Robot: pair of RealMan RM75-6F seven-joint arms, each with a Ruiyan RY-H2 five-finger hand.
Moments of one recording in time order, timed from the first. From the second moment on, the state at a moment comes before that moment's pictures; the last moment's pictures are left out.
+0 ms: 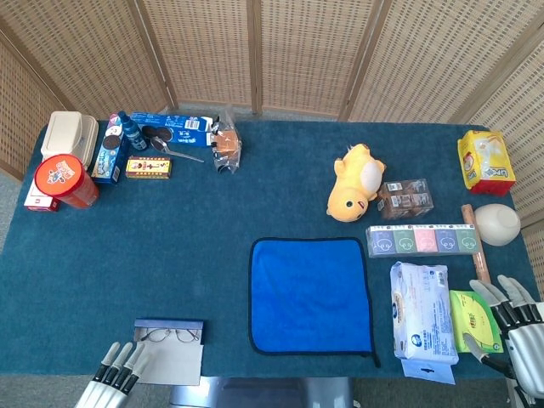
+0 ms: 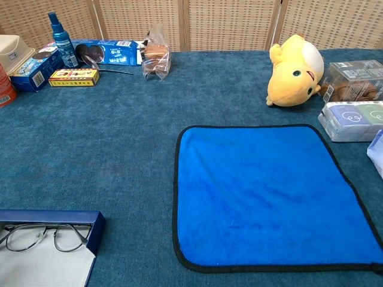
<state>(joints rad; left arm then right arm) 0.23 -1.69 0.32 -0.96 2.00 1.75 0.39 -0.06 -1.10 -0.04 -1.46 -1.80 1.78 0.23</state>
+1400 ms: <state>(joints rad) 0.16 -1.65 0.29 -1.08 2.05 1.63 0.61 -0.10 -1.06 -0.04 -1.42 -1.80 1.89 0.34</state>
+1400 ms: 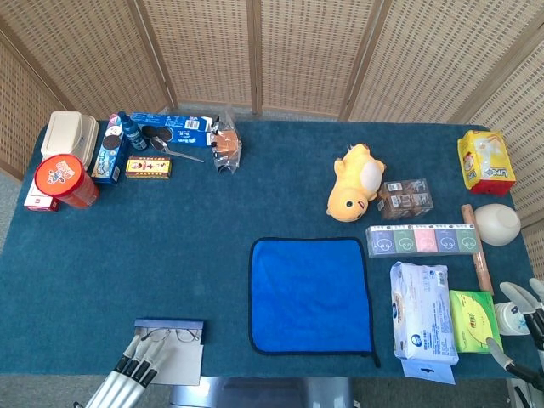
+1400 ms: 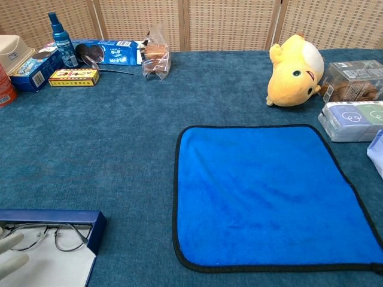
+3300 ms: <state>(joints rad) 0.08 -1.64 0.16 -1.45 1.80 1.50 0.46 -0.14 -1.06 -0.03 -1.41 -1.76 1.91 0.36</state>
